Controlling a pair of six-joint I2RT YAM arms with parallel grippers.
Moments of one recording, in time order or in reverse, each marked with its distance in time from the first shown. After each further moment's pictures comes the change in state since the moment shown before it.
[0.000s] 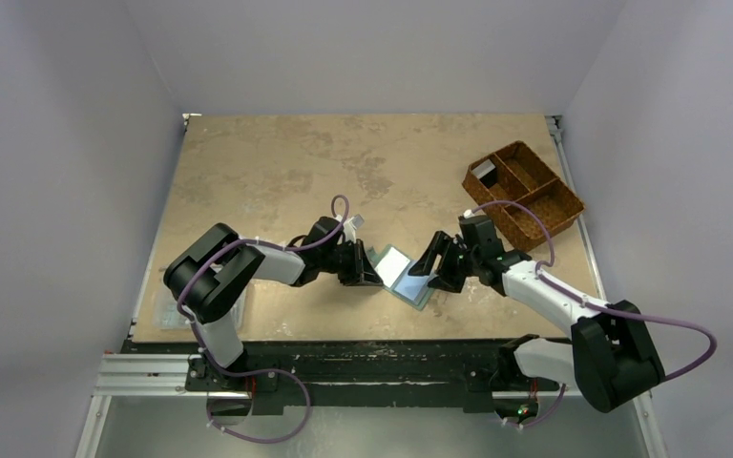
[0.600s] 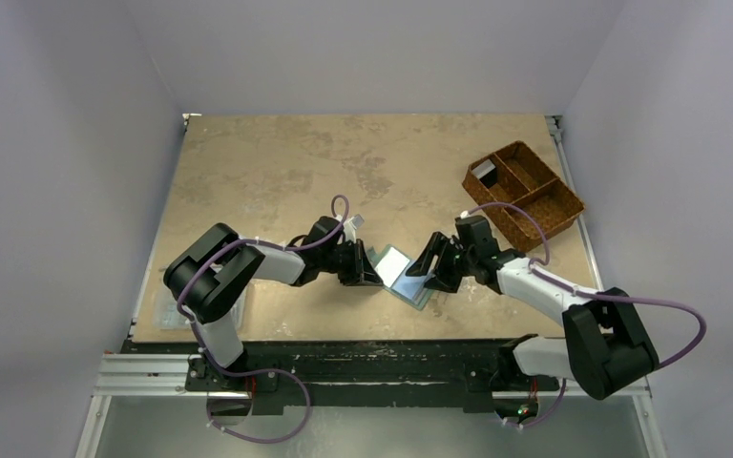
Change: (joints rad) left arm 0.000 0.000 0.002 -0.004 0.000 0.000; right arm 0.011 0.066 -0.008 0.070 -0.010 0.033
